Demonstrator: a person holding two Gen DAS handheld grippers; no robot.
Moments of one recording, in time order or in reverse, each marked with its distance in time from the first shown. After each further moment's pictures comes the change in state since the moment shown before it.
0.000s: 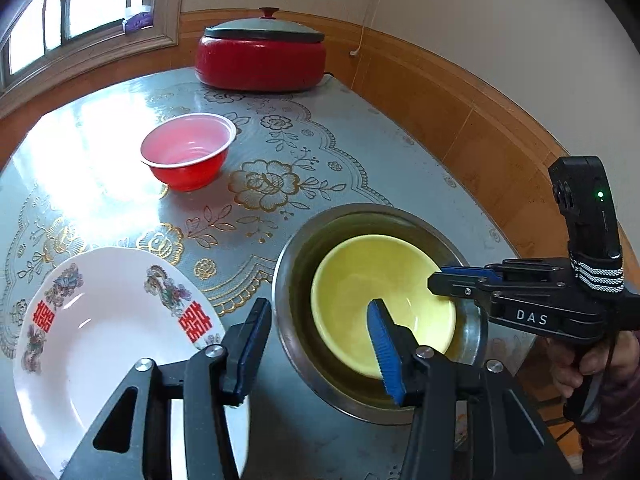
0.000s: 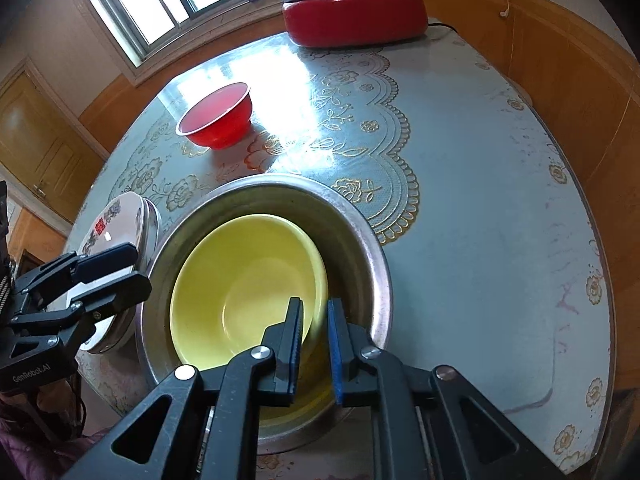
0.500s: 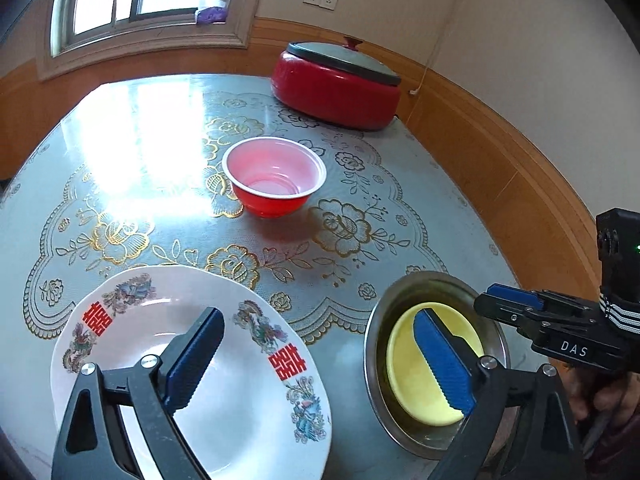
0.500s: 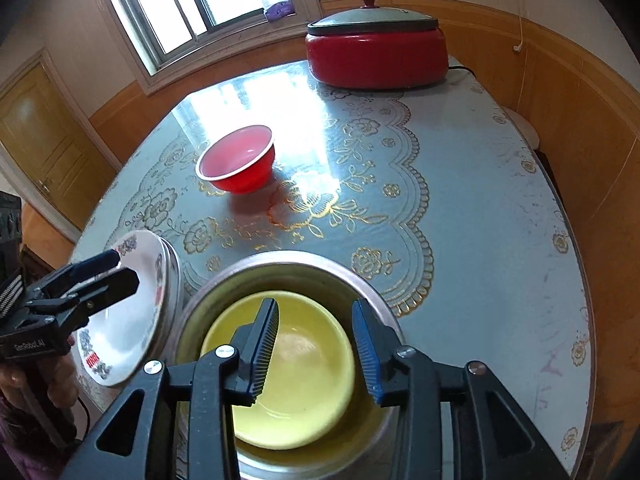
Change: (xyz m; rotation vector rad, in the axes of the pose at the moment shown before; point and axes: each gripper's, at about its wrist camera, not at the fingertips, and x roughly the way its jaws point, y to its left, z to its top) left arm -0.016 0.063 0.024 -0.222 -0.076 0.066; right arm -0.016 0.023 0.046 -0.053 -0.091 0.014
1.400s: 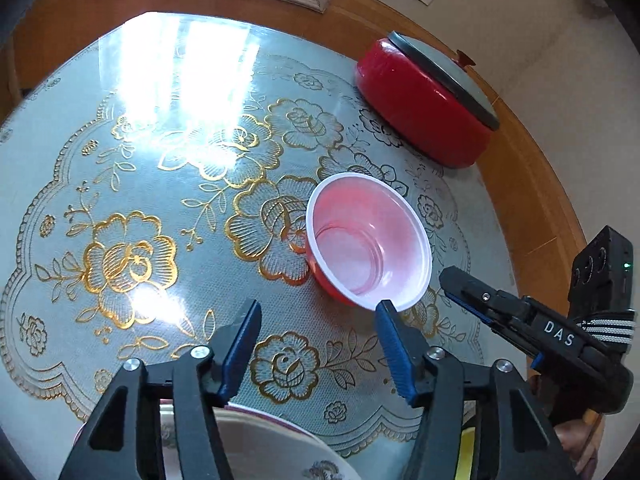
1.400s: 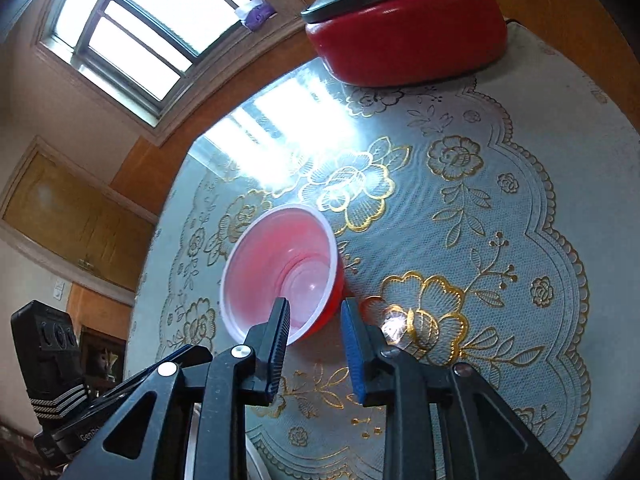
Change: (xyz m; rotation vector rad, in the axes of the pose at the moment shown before) left arm 0.081 0.082 0.093 -0.285 0.116 0.017; right arm 0.133 0.027 0.125 0.264 0.031 0.210
